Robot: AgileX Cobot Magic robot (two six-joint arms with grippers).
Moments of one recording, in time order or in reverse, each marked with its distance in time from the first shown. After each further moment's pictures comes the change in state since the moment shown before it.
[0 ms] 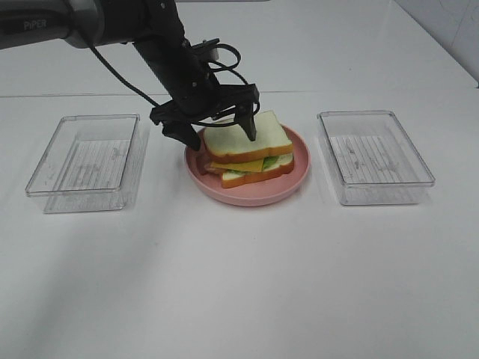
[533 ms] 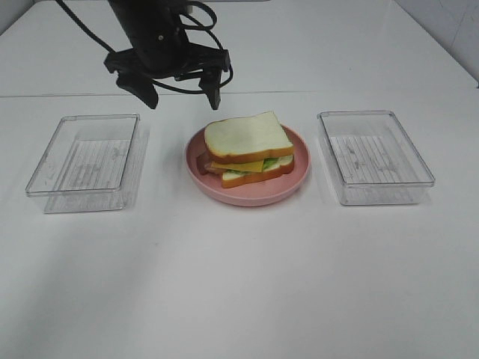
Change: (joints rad) left arm 0.000 -0.165 0.000 0.263 0.148 -0.055; right arm 0.000 0.000 0.000 0.000 0.000 0.000
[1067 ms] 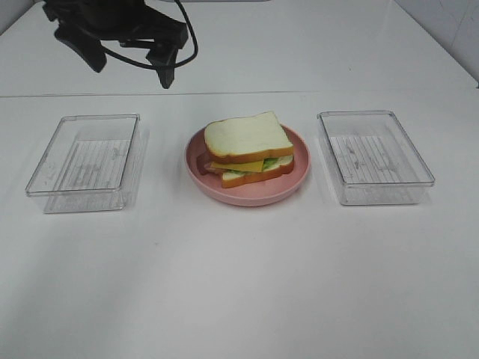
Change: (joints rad) left arm 0.000 -0.232 0.131 0.189 0.114 0.079; right arm 0.000 0.000 0.000 0.000 0.000 0.000
